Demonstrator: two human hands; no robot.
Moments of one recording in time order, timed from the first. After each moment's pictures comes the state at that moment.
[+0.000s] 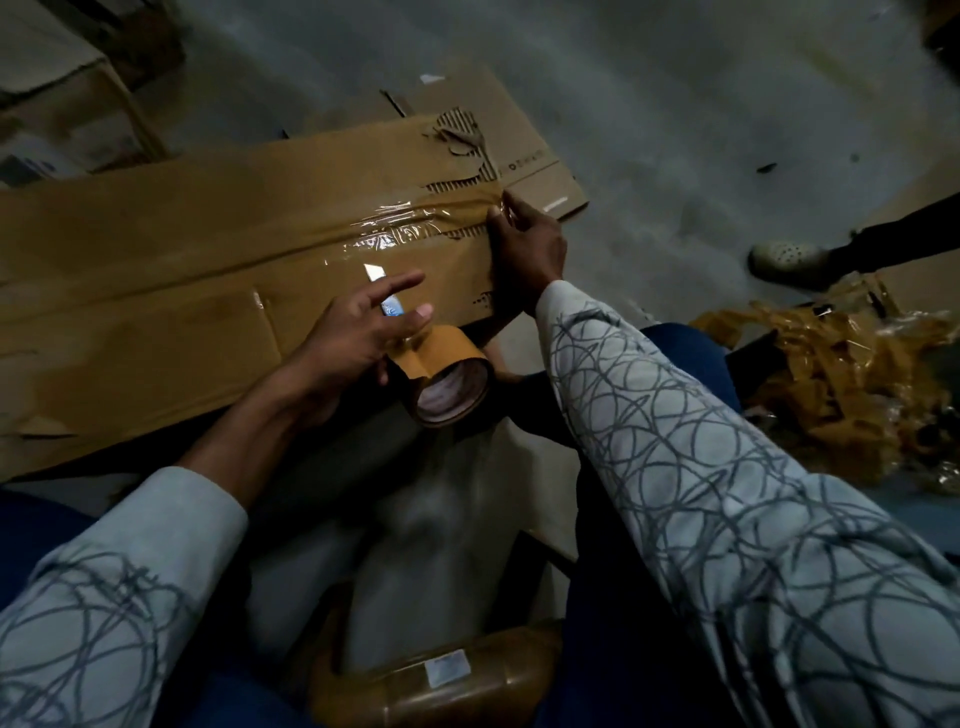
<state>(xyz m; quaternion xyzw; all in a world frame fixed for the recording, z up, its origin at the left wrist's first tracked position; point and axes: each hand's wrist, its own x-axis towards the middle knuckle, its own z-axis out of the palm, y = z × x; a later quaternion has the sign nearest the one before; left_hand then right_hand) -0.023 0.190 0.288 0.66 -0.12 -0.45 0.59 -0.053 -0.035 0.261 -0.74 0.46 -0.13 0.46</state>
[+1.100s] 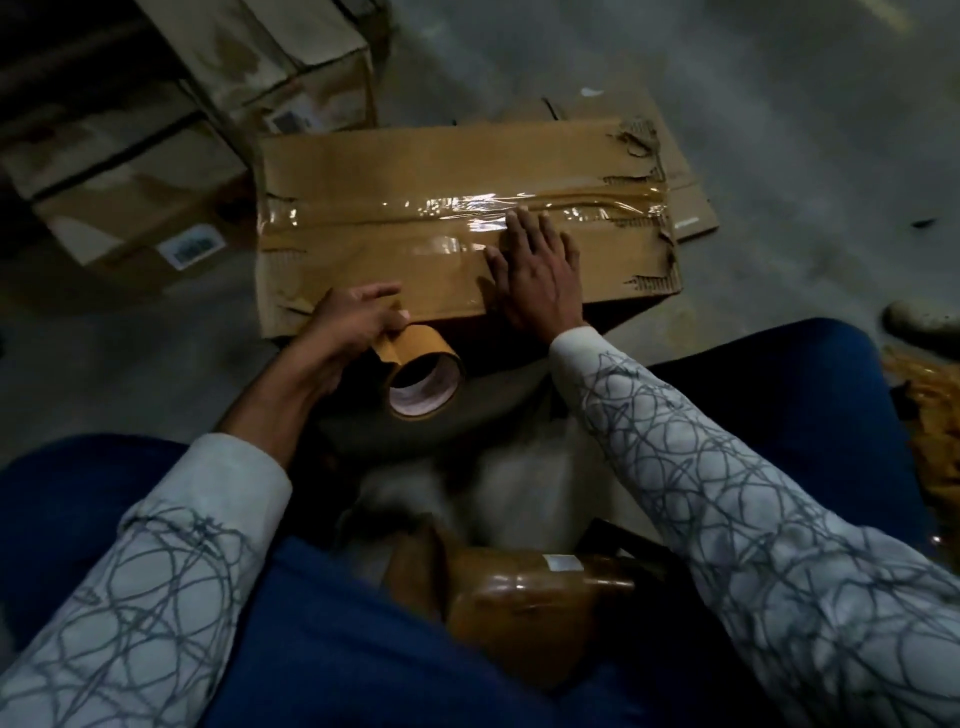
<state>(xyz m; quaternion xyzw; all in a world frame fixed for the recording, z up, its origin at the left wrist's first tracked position) -0.017 0.360 0.322 0.79 0.08 -0.34 0.51 -0.049 0.143 0.264 -0.98 0.17 0.02 0.12</state>
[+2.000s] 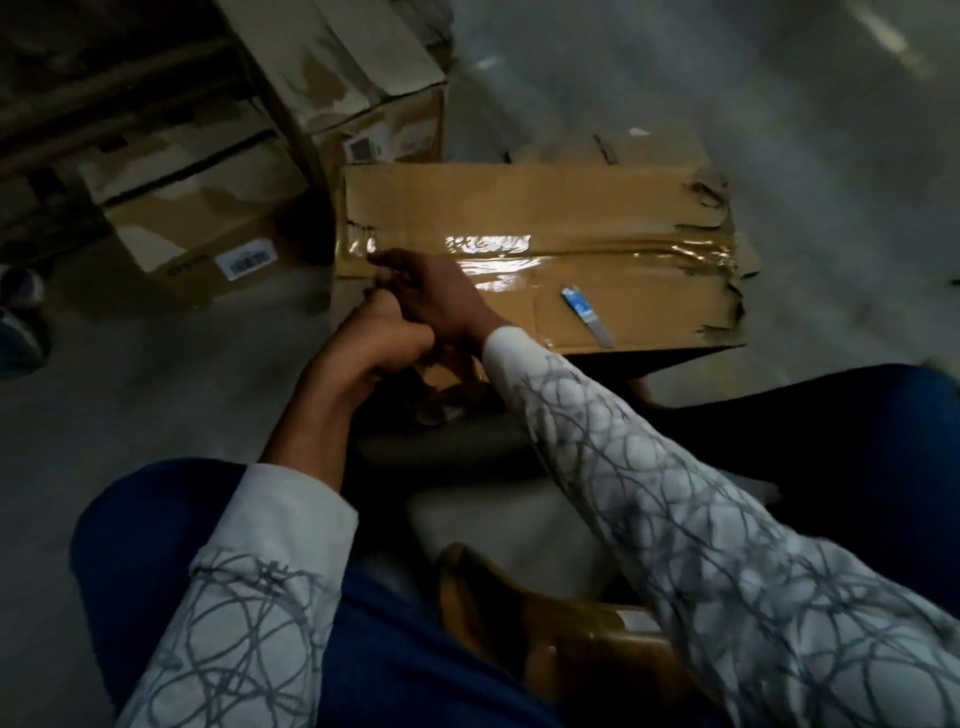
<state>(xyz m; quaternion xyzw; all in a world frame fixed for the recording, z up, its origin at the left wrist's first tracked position) 0.024 0.405 0.332 0.87 0.00 -0.33 0.37 0.041 0.293 0.294 -0.91 -0.01 0.11 0.41</state>
